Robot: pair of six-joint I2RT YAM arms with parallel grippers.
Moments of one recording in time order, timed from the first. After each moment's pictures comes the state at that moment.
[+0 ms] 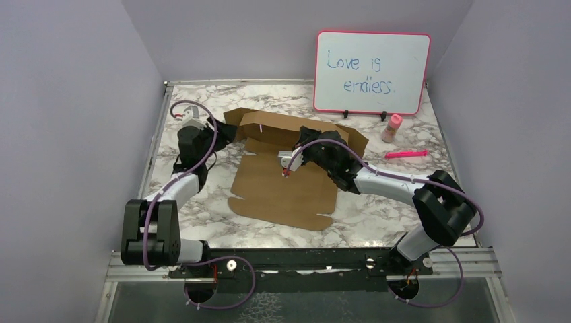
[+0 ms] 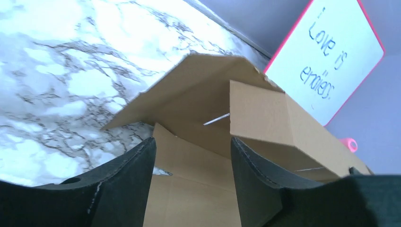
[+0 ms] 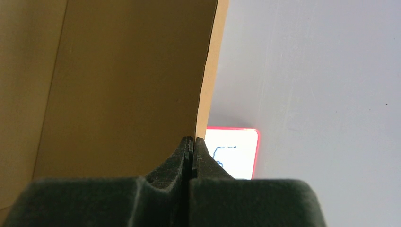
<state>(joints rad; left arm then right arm) -0.05 1.37 0.58 0.59 0.25 -0.69 0.77 1.57 0.86 0.46 0.06 -1.50</state>
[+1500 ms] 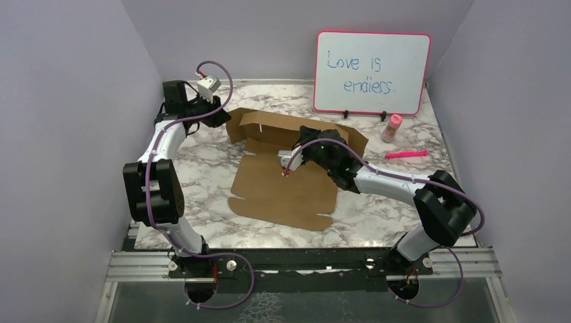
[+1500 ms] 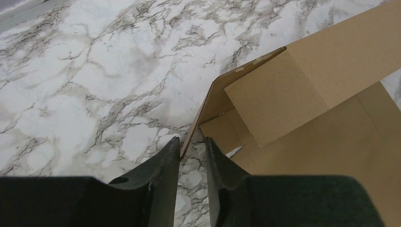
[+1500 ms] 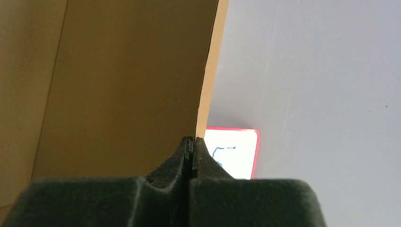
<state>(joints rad) 0.12 1.70 1.30 -0.22 0.82 0.29 0.77 1.57 0.88 0.43 0.05 -1.51</state>
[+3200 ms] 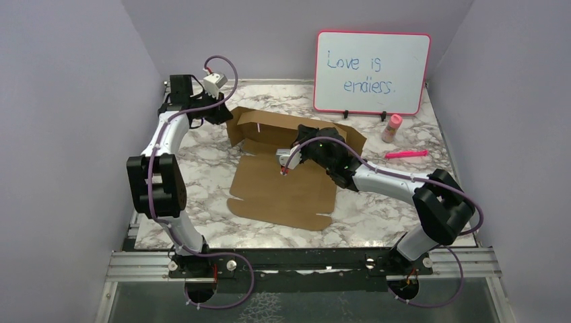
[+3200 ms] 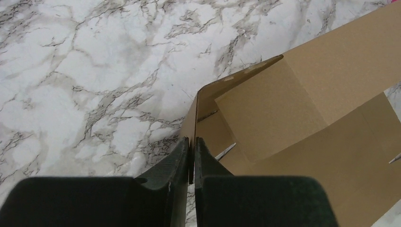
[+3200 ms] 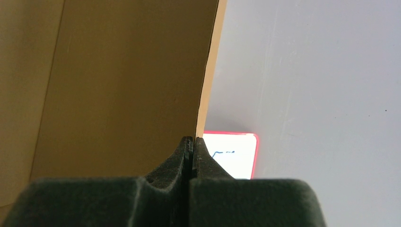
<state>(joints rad) 0.08 1.77 1.44 -0.41 0.78 0.33 0.77 1.58 0.91 0.41 0.04 -1.51</state>
